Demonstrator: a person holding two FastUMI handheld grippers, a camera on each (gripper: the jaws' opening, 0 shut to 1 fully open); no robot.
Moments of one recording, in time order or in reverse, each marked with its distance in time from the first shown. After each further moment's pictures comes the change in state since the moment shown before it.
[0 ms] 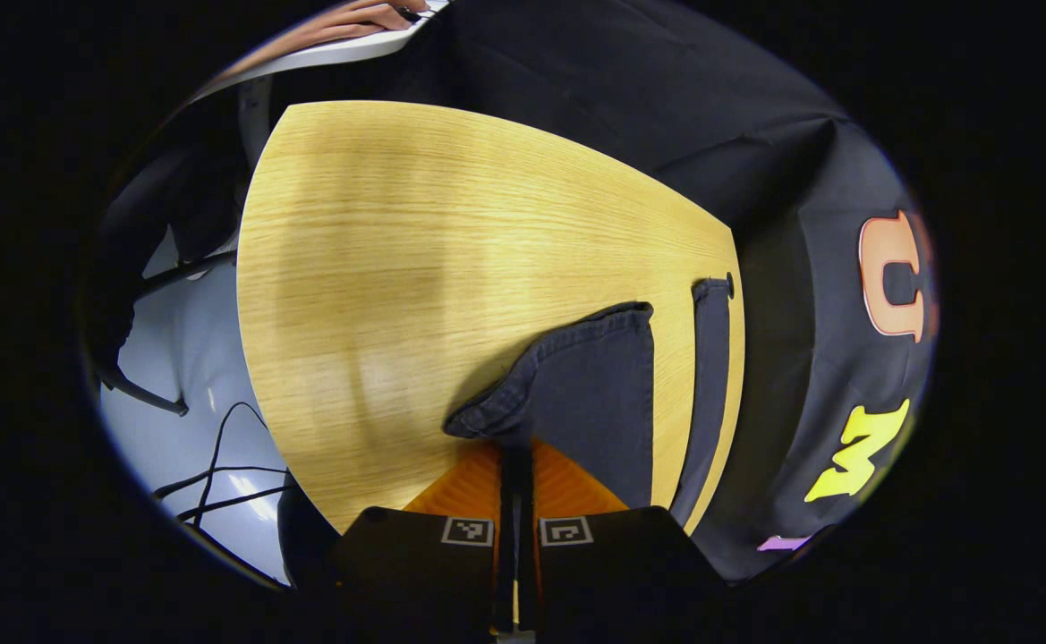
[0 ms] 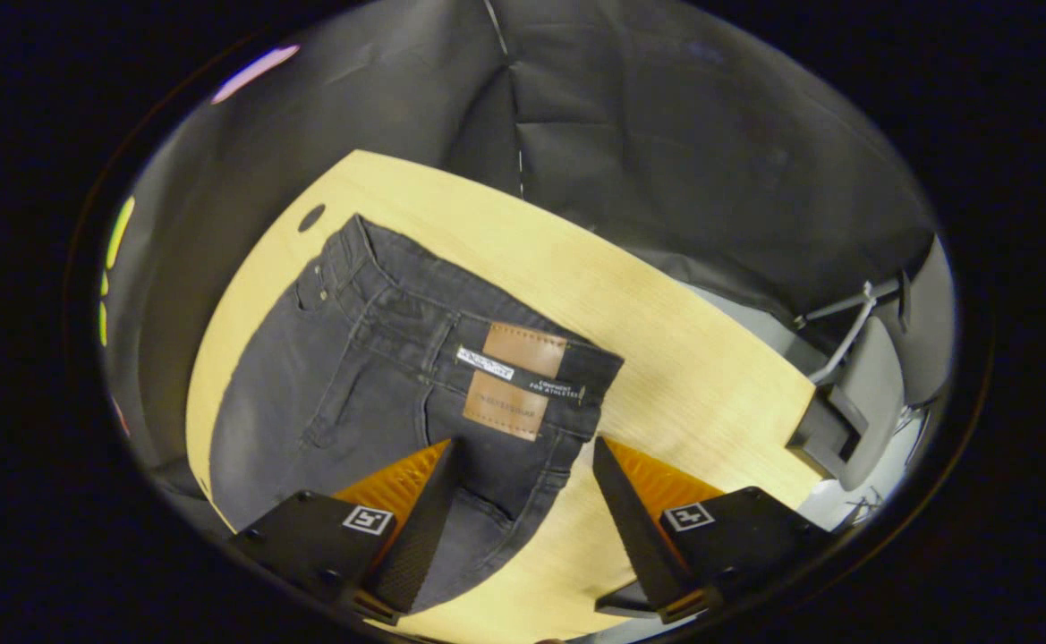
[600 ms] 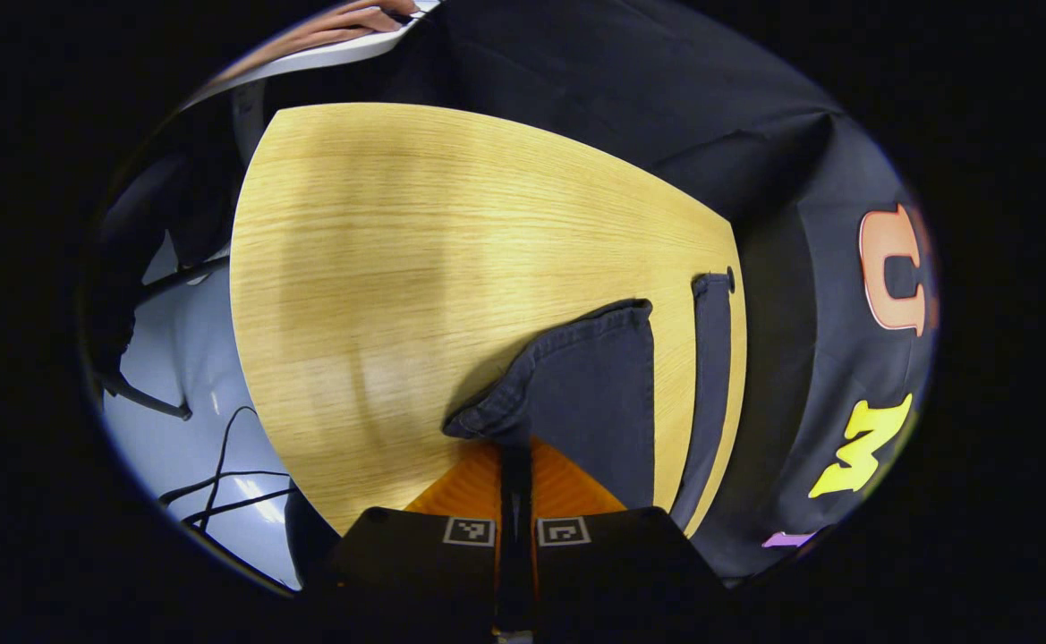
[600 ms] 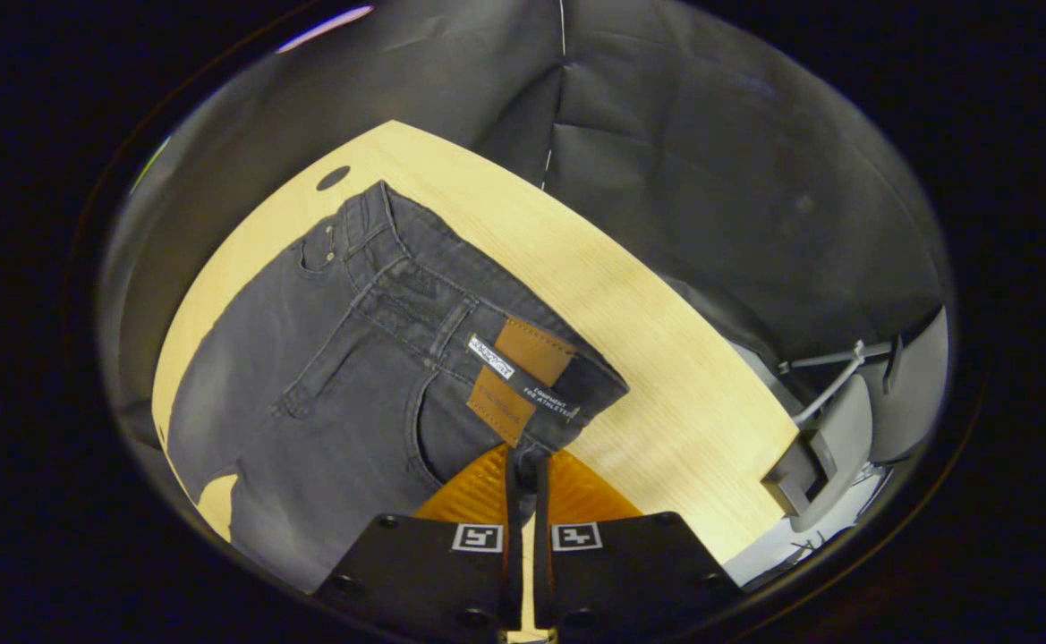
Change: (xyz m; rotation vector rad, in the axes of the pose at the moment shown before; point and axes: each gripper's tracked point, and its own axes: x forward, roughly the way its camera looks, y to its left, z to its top) left arm -0.003 -0.001 0.001 0.036 0.015 0.019; right arm 0.002 -0.002 0.003 -0.137 -0.016 -0.007
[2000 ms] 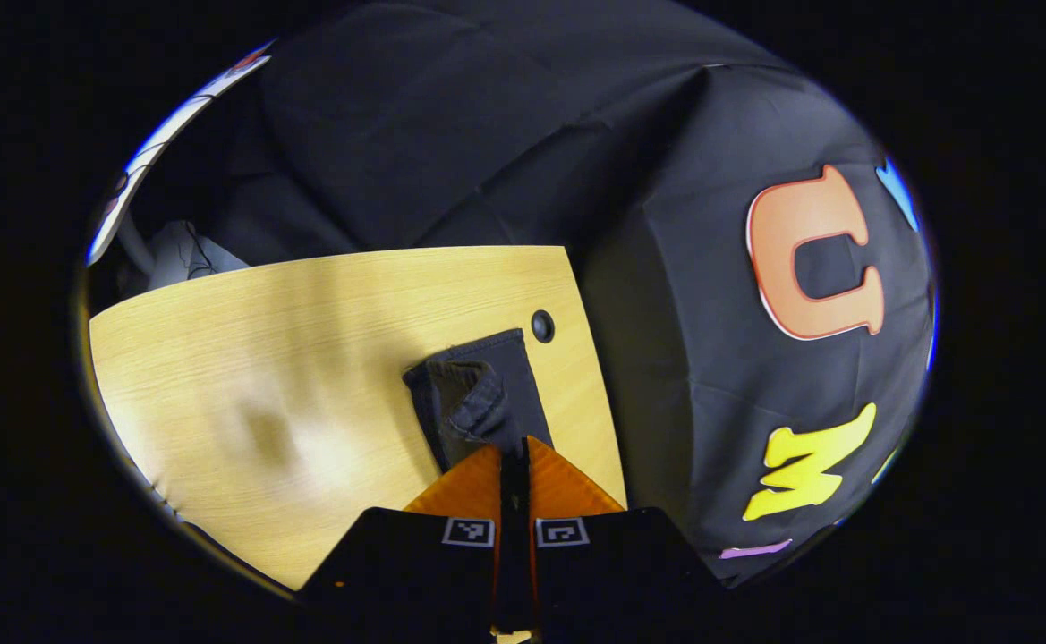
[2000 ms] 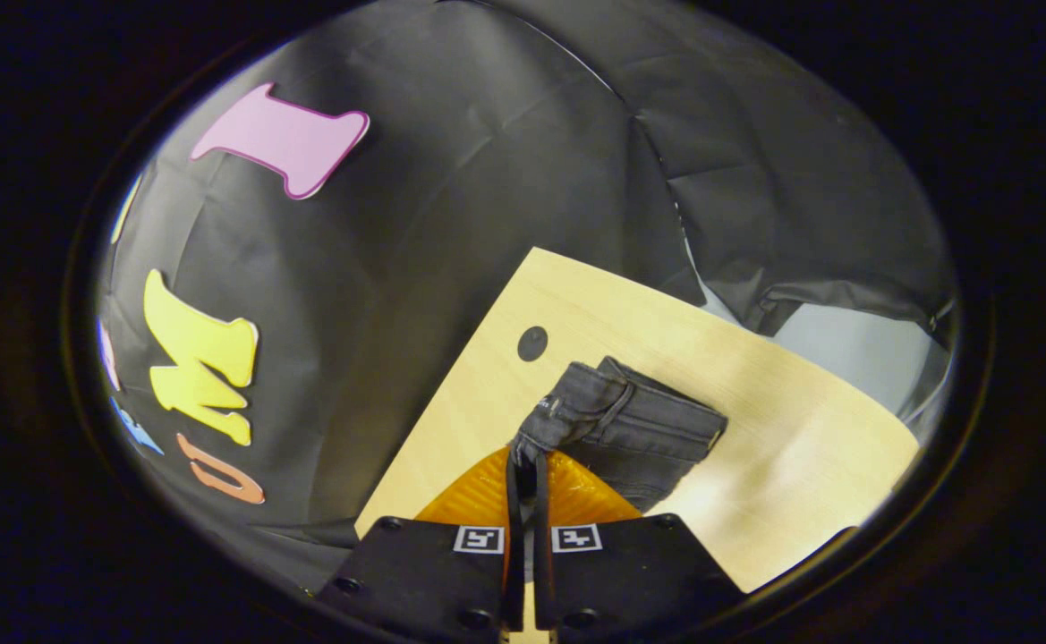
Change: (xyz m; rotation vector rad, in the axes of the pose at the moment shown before) left arm 0.023 -0.285 0.092 0.140 -0.104 -0.188; right arm -0.086 0.171 0.167 0.293 -0.146 0.573
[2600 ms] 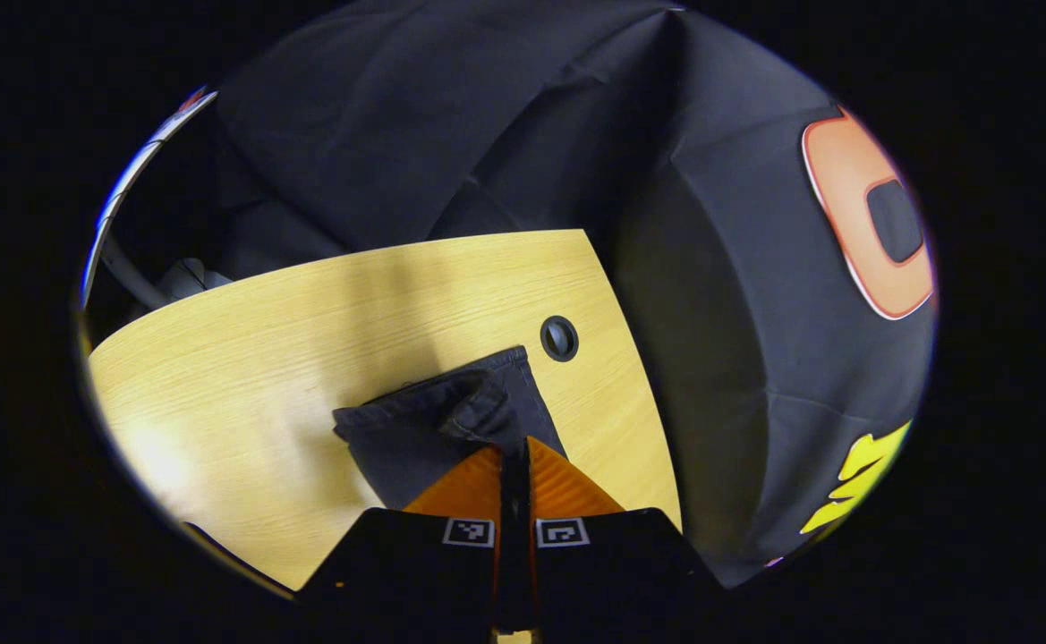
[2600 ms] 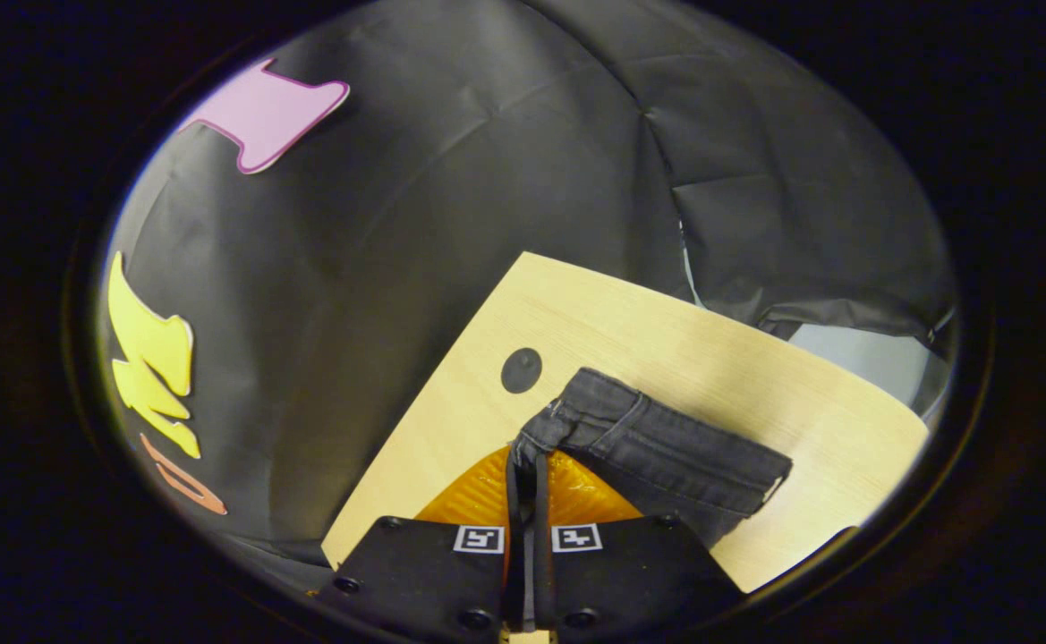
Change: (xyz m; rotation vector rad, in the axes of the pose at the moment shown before) left arm 0.123 -0.018 0.004 0.122 -0.001 0.166; right arm 0.108 0.000 0.012 -0.026 -0.074 -0.078
